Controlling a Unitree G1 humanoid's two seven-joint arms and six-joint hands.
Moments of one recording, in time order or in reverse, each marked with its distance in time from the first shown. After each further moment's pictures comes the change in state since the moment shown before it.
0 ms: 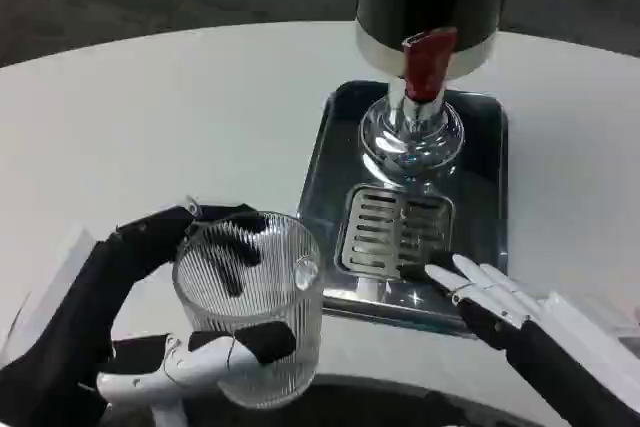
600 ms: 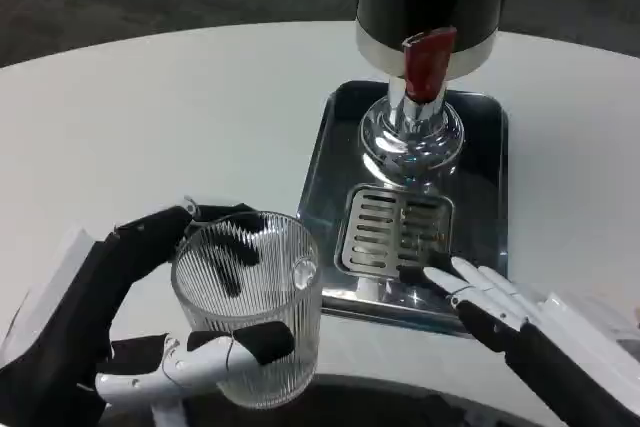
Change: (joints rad) left arm 0.002 0.000 0.003 -0.001 0.000 0.000 0.000; right arm 0.005 0.002 0.004 0.000 0.000 0.000 0.000
